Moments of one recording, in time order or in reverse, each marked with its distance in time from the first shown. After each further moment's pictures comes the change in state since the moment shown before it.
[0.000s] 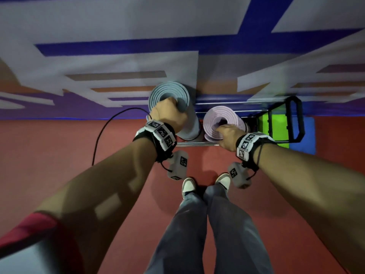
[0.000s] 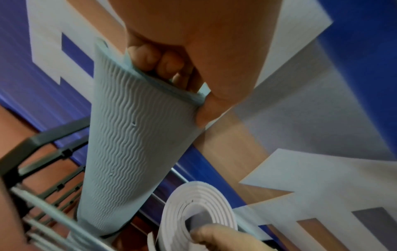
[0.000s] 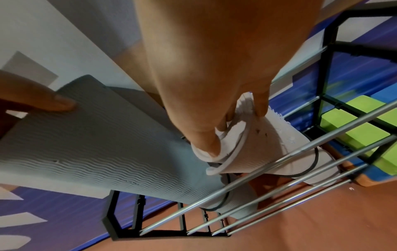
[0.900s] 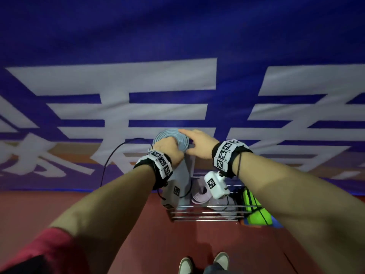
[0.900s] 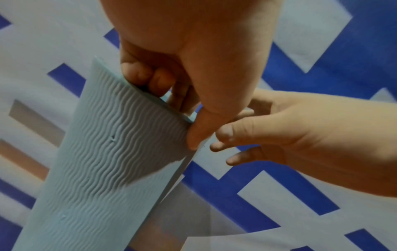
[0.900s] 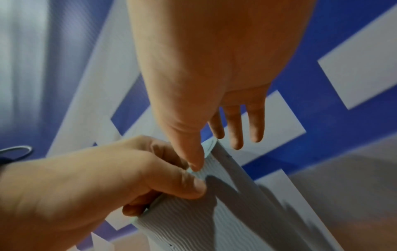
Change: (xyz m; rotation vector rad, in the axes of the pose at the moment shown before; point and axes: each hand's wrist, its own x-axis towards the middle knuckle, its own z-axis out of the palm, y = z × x) left_hand -0.132 0.038 -0.229 0.044 0.123 0.262; right_hand -0.188 -0.191 -0.230 0.062 0.436 -0.425
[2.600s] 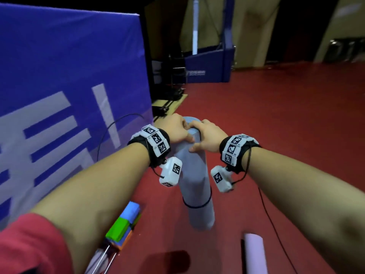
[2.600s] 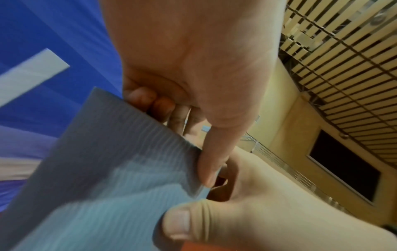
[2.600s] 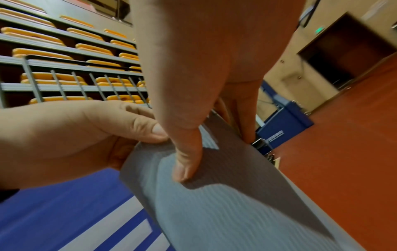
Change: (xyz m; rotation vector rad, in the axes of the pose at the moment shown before) left_hand -0.602 0.507 0.109 0.041 -0.369 1.431; right_hand -0.880 0.013 -0.044 -0.108 0.851 1.104
